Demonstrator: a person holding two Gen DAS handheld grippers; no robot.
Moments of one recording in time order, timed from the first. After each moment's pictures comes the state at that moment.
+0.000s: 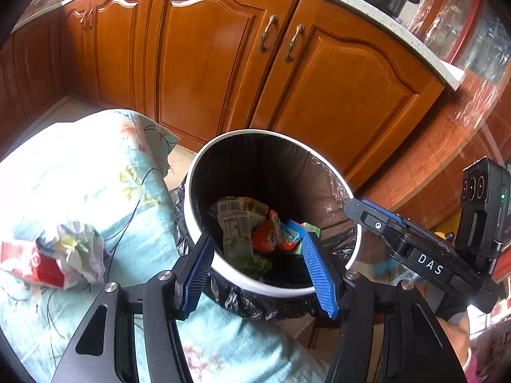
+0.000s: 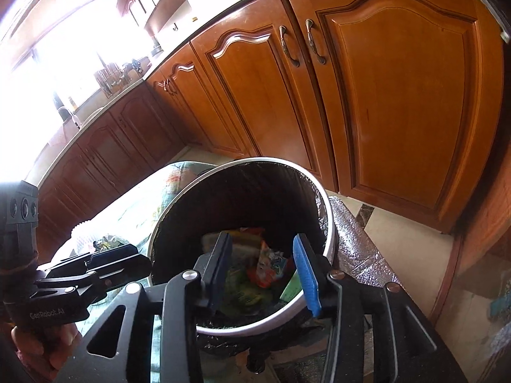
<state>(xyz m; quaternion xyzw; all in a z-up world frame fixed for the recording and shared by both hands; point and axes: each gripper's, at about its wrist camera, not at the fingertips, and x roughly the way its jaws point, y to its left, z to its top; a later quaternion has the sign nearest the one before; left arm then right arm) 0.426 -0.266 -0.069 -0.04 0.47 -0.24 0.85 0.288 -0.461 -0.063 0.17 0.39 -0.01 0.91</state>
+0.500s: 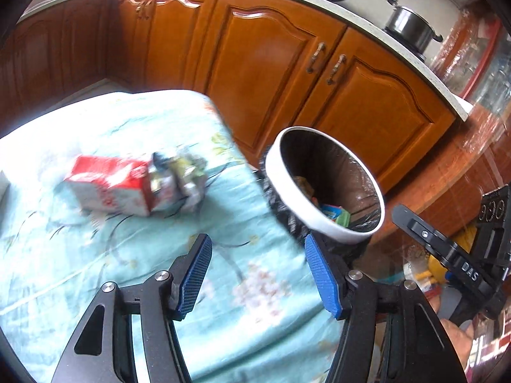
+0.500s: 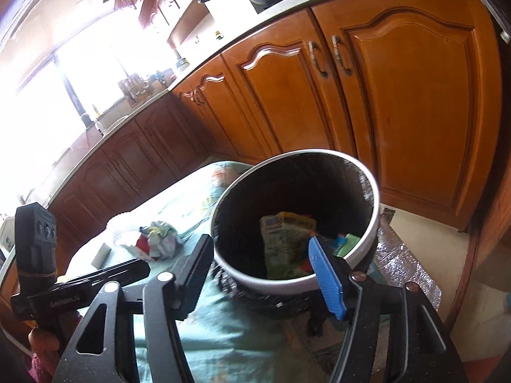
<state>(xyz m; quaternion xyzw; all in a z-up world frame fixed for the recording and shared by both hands) 0.350 -0.164 -0.067 -0.10 0.45 -0.17 0.87 0.246 -0.405 -0.051 0.17 0.35 0.03 0.92</state>
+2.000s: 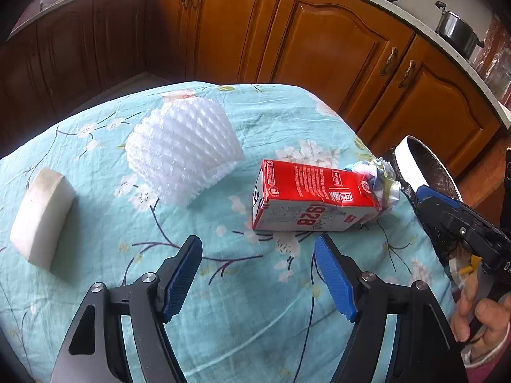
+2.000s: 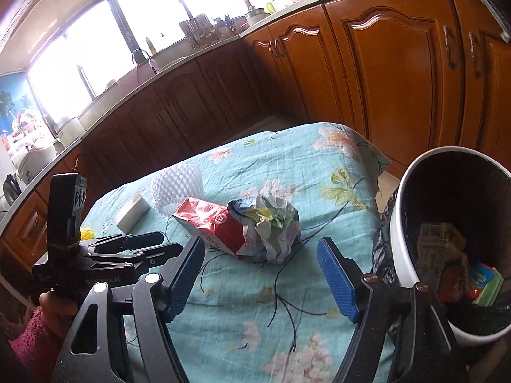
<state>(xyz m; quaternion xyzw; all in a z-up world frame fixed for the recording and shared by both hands) 0.404 -0.032 -0.092 -0.05 0.47 -0.12 0.87 0.342 -0.257 -0.086 0.09 0.41 0.16 0.90</state>
